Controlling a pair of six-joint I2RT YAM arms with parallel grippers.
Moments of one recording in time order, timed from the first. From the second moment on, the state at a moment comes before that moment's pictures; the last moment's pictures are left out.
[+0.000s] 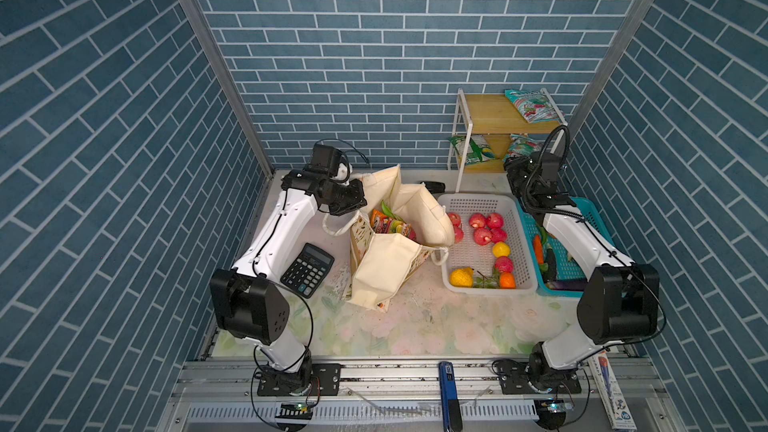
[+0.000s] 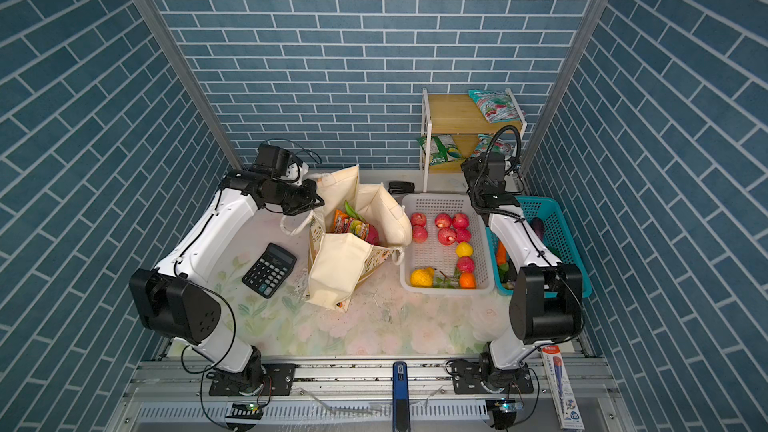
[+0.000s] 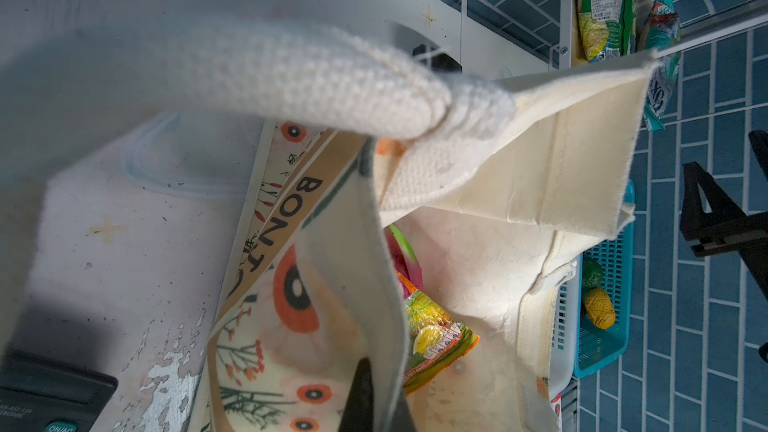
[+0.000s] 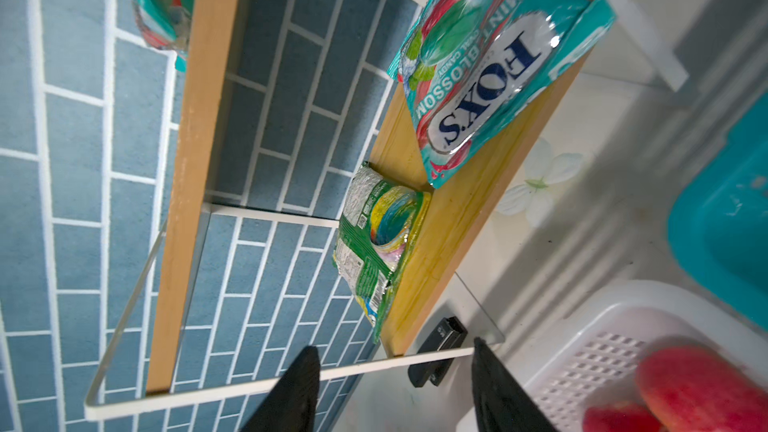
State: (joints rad) left arm -0.24 1.64 1.64 -0.96 0.39 -0.51; right arm 0.14 1.62 1.33 -0.06 0.05 1.19
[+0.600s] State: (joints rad) left arm -0.24 1.65 1.65 -0.94 0.41 -0.50; right arm 0.14 1.90 1.57 -0.06 -0.11 1.40
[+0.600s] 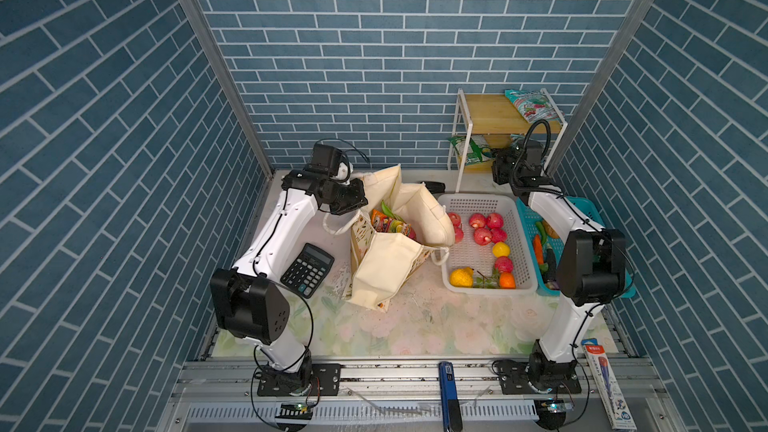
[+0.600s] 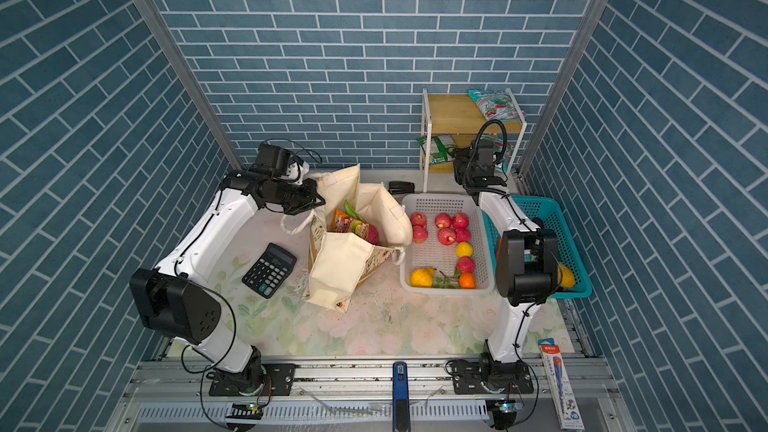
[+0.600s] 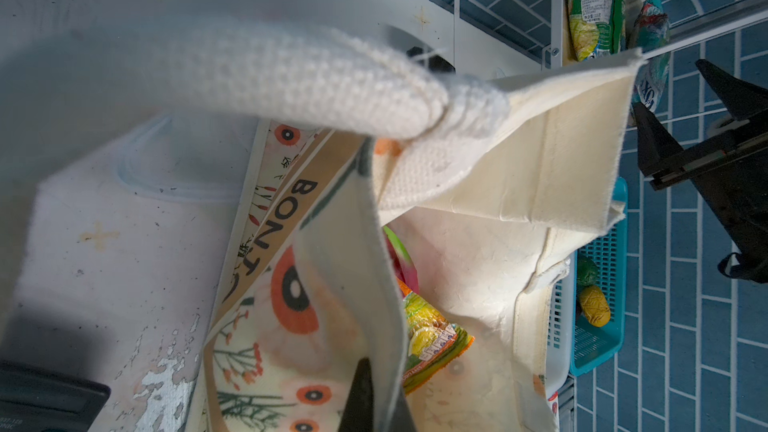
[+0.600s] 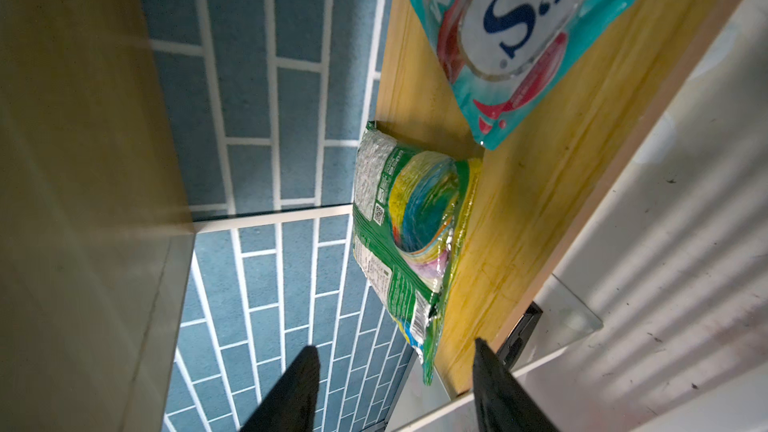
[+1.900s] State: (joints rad) left arm -0.24 1.75 1.75 -0.95 0.43 -0.50; right arm 0.14 2.12 1.77 -0.11 -0.14 1.45
